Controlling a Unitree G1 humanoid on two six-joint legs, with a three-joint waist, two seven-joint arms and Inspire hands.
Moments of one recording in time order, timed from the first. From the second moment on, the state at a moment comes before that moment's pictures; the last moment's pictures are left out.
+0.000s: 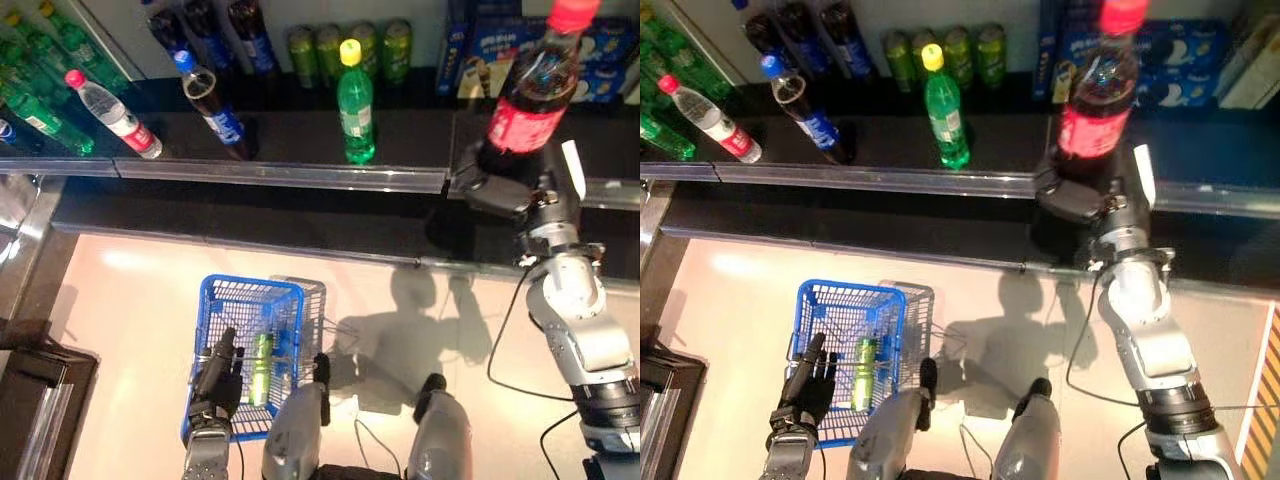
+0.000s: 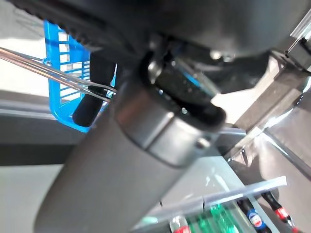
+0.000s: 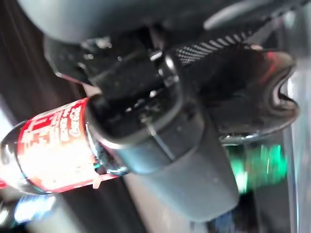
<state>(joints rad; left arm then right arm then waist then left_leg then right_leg) 0.16 0.09 0.10 0.46 -1.35 -0.14 -0.12 -0.32 -0.63 0.04 -0.21 0.45 0.06 -0.15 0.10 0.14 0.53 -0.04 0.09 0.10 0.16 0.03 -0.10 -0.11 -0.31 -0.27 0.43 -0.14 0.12</state>
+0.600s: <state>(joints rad) 0.20 0.12 0.09 0.19 -1.30 -0.12 -0.15 -0.32 -0.48 0.40 -0.34 0.64 0.10 -0.13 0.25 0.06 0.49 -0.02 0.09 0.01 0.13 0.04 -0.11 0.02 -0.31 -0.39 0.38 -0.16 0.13</state>
